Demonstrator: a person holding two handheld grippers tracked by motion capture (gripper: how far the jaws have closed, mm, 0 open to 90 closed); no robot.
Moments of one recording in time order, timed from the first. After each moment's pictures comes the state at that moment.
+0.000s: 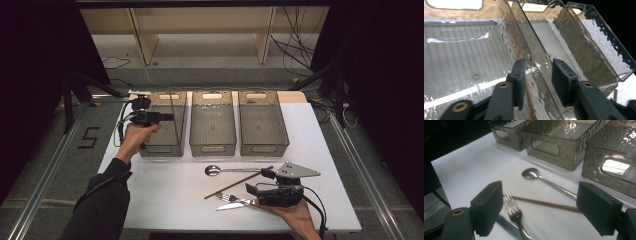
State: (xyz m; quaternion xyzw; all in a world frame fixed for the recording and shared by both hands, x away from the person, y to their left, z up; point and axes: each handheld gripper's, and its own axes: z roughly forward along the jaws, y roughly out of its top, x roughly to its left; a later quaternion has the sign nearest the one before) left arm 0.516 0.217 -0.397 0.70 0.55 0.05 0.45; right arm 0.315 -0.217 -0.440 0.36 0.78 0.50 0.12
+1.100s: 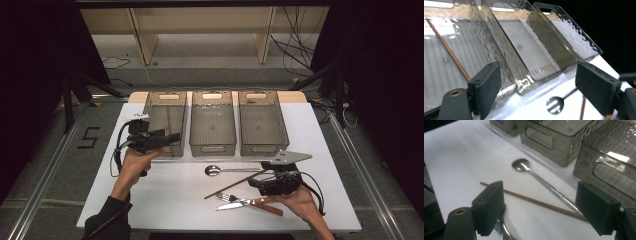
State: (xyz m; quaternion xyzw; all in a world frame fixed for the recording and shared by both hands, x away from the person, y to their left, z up) left arm 0.416 0.195 -0.397 0.69 0.50 0.07 0.52; right arm 0.348 -0.216 -0.427 0.33 0.83 0.43 0.12
